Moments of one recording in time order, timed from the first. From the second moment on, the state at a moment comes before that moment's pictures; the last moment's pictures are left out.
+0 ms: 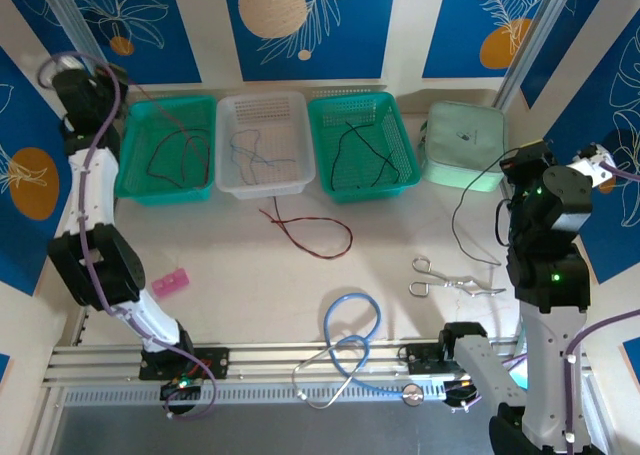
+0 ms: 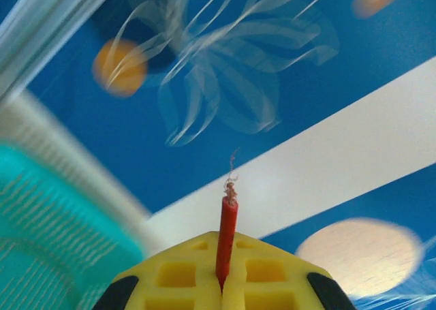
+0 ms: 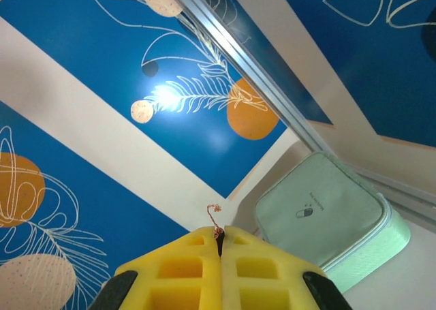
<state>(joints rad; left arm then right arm) 0.30 1.72 1.59 -0.01 0.25 -0.91 -0.01 0.77 1.29 -0.60 0.38 0.78</state>
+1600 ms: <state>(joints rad) 0.04 1.67 1.49 -0.33 -0.22 -0.19 0.08 0.90 1.51 -0.60 0.18 0.71</state>
